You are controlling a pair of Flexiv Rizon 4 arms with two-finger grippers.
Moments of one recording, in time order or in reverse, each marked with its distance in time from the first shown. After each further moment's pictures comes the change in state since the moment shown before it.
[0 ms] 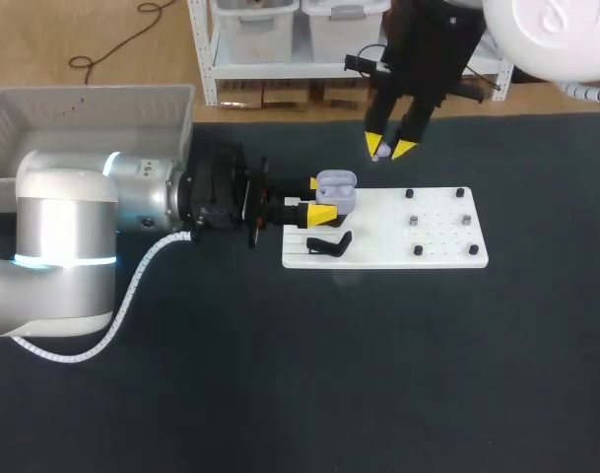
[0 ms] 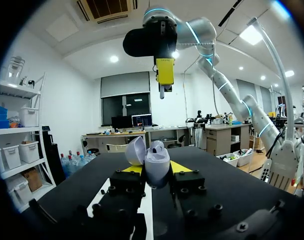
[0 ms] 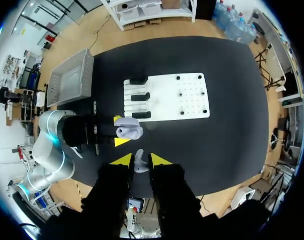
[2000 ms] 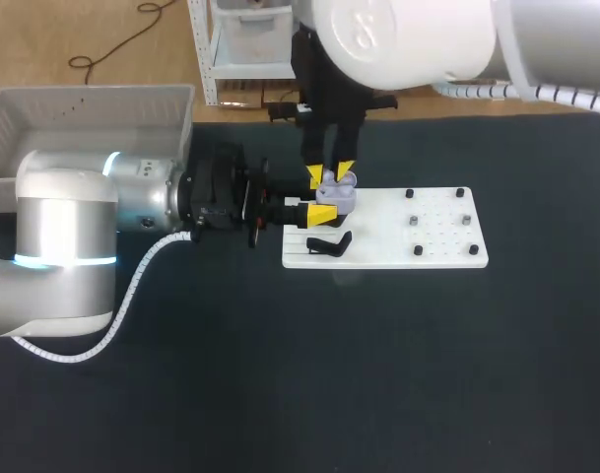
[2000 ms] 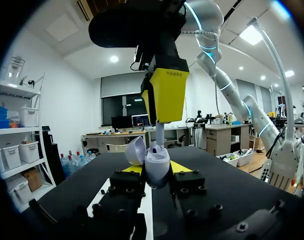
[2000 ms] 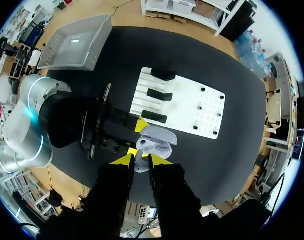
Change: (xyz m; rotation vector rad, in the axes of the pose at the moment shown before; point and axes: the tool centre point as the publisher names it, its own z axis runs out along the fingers) left arm 0.000 0.000 0.000 0.000 0.000 0.000; right arm -0.007 0.044 0.065 0.168 0.100 -0.320
